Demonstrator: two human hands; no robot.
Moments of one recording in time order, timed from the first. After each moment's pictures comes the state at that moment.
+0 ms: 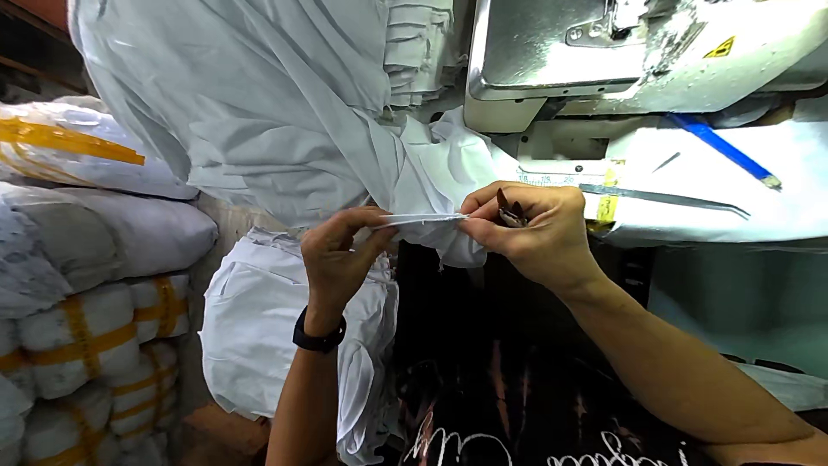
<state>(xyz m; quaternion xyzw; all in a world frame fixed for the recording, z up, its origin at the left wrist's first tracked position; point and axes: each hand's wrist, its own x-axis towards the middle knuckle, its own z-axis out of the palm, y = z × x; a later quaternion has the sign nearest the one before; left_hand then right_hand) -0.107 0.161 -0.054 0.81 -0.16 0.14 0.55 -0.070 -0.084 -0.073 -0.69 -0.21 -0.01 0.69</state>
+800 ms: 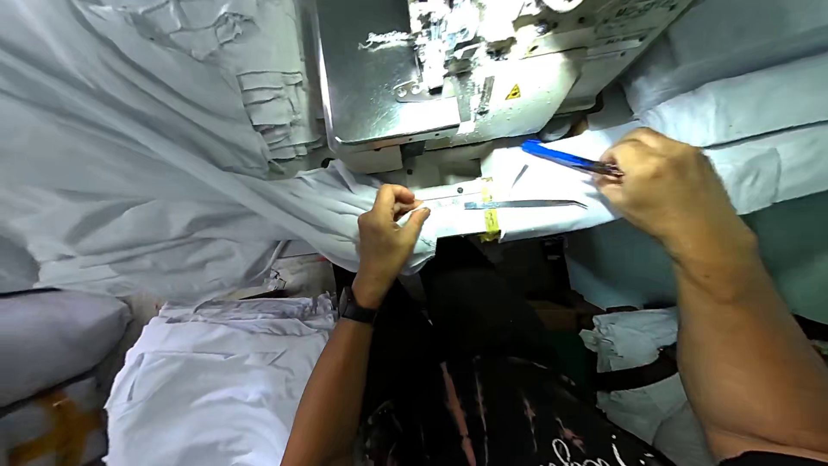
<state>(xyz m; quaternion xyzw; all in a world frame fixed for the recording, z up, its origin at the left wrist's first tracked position) -0.054 0.031 -0.133 0.82 -0.19 0.05 0.53 -0.060 -0.308 -0.083 -0.99 -0.06 -0.01 0.13</state>
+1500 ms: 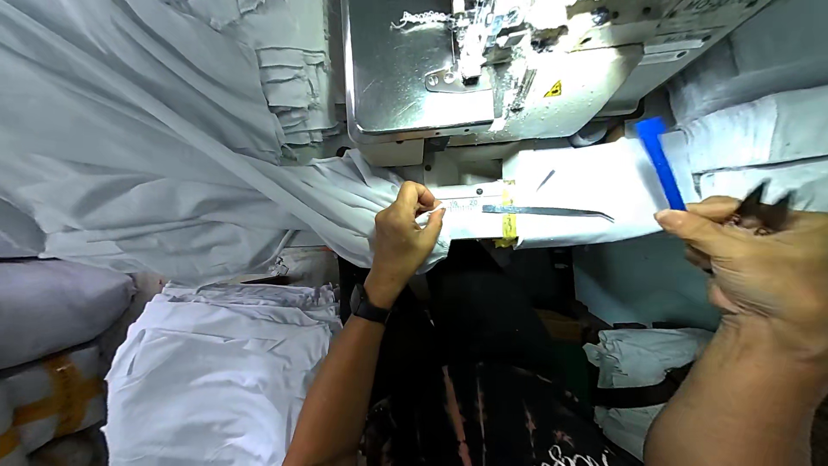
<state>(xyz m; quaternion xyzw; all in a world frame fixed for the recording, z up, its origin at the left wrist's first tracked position) -0.055 0.021 -0.134 0.84 -0.18 0.08 0.51 -0.118 -0.320 -0.088 -0.81 0.22 -0.09 0.54</state>
